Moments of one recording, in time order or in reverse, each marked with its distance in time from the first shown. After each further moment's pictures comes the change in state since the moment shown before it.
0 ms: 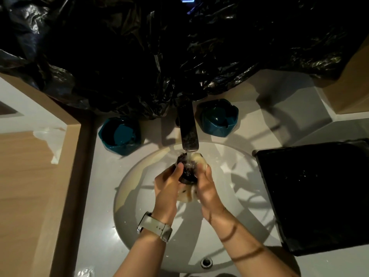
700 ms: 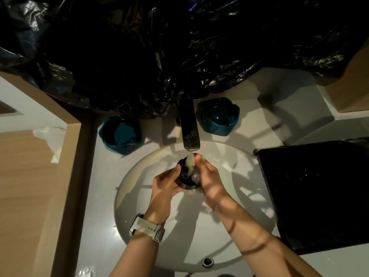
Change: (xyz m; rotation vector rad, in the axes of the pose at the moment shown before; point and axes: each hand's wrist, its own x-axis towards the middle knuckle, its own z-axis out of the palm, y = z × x) left_hand 0.002 -0.001 -0.022 0.010 -0.242 -0.026; right_hand 0.009 -0.023 -0.002 -0.075 0.008 0.150
